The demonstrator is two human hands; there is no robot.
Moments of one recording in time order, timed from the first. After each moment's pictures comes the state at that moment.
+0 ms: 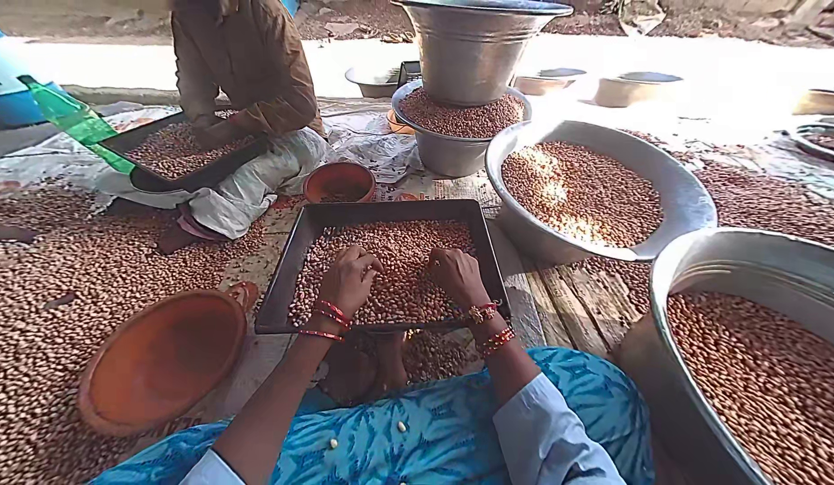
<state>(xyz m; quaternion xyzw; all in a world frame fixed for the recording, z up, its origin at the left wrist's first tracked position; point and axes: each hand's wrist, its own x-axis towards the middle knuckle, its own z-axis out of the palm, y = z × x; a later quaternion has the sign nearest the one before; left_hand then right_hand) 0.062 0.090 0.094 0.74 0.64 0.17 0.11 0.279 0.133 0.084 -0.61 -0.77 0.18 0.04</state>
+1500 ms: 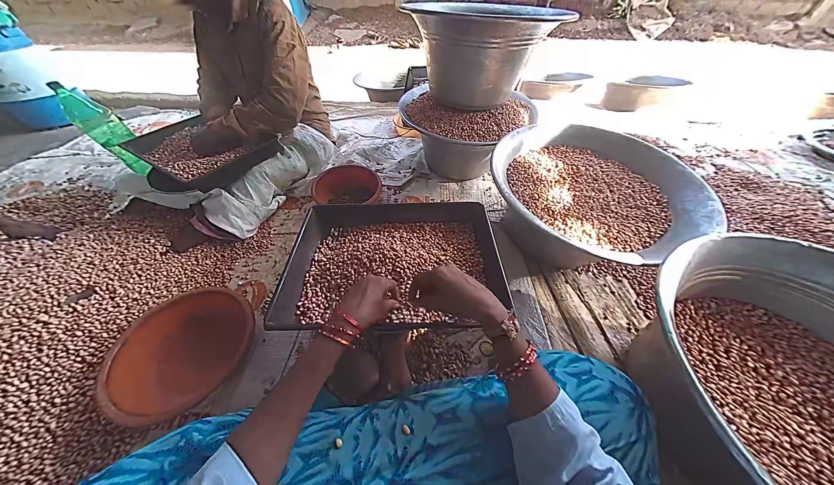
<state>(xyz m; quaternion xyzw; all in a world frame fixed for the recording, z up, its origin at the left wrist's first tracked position) 0.077 0.084 0.092 0.76 0.60 0.00 0.25 0.286 0.104 0.108 -0.34 -0.87 0.35 0.12</state>
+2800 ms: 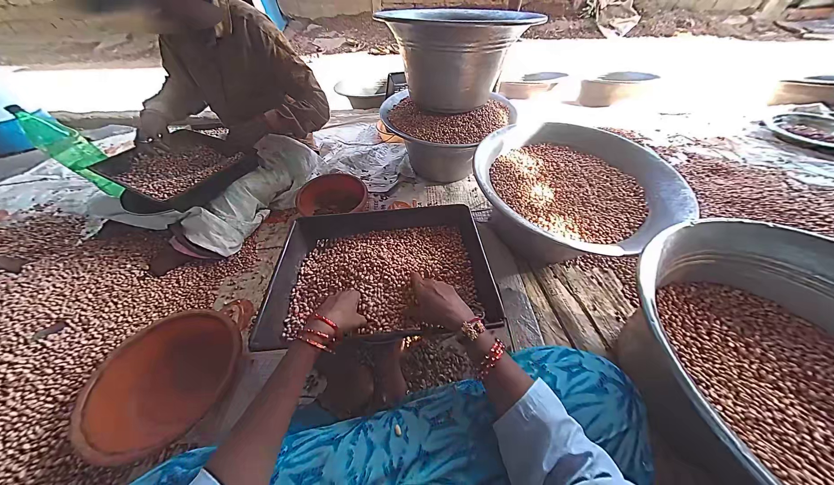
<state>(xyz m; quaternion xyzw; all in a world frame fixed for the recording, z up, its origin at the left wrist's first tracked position) 0.060 0.100 0.091 0.67 0.67 -0.18 0.28 0.261 0.104 0.089 -0.55 -0.78 0.28 -0.06</state>
